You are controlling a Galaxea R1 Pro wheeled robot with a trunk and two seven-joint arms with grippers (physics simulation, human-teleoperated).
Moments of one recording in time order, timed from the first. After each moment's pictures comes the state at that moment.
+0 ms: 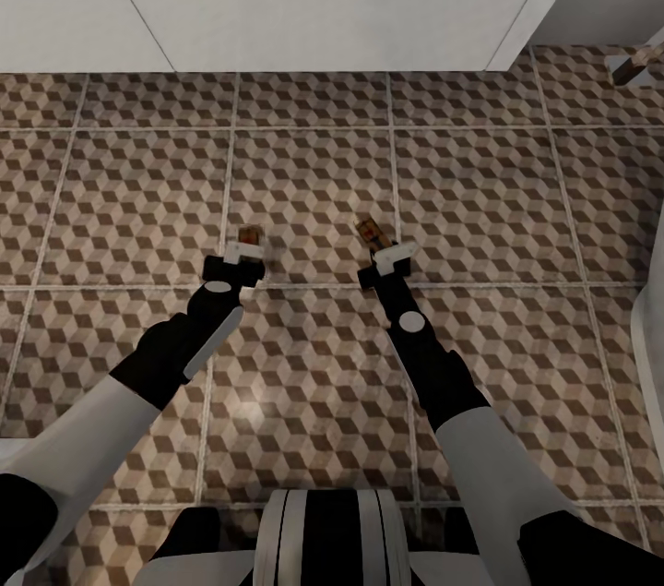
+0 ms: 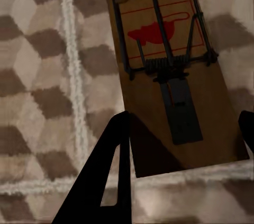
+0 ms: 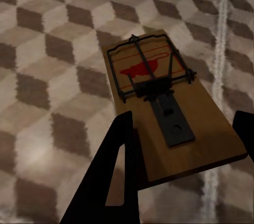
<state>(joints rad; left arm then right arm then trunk) -1.01 0.16 -0.60 -1.14 0.39 0.54 0.54 -0.89 0.17 0.17 -0.95 0.31 -0.04 -0.07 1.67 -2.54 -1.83</state>
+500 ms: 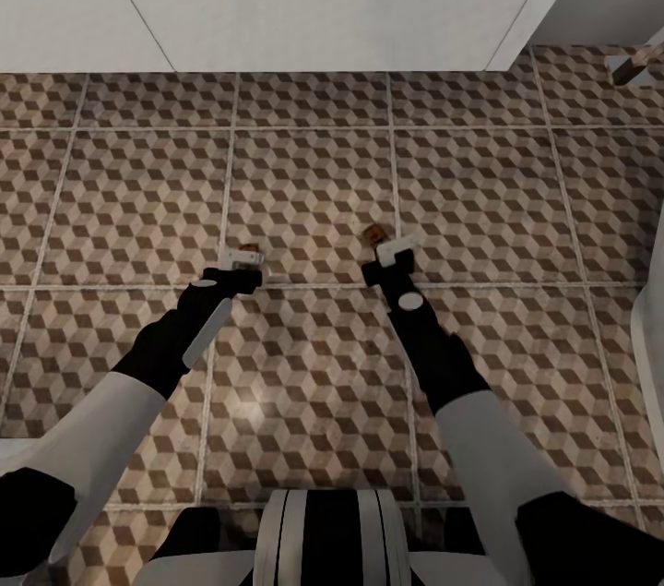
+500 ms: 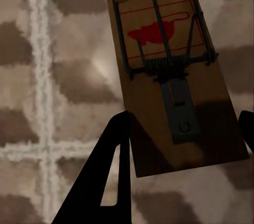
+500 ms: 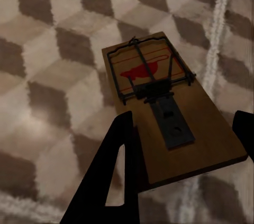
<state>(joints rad) -1.01 0.11 -0.42 -0.99 0.39 0.54 0.34 -0.94 0.17 0.17 -0.96 0.31 0.20 -0.06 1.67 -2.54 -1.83</state>
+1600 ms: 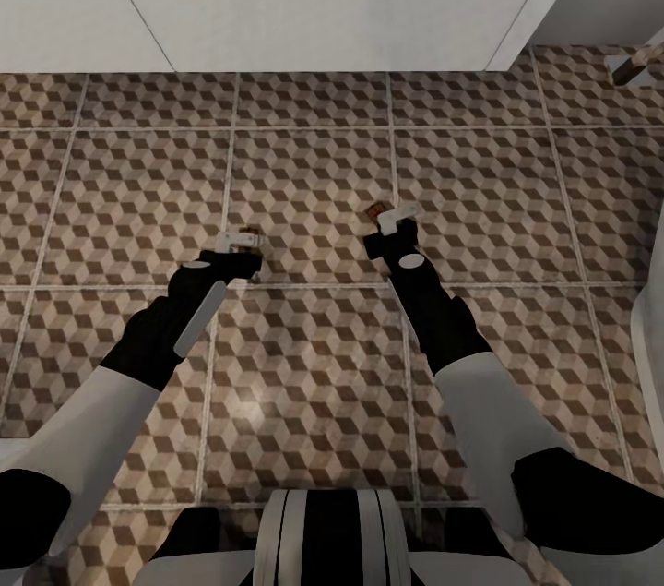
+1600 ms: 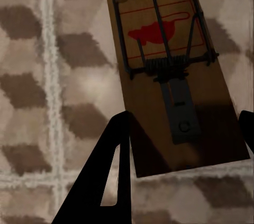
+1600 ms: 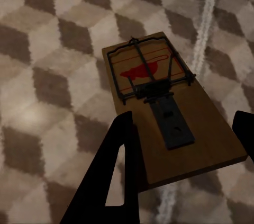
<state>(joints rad) -1.03 0.12 -0.39 -1.13 0.38 0.66 0.33 -1.08 0.17 0.17 -0.94 0.31 0.36 -0.04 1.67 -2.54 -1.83</state>
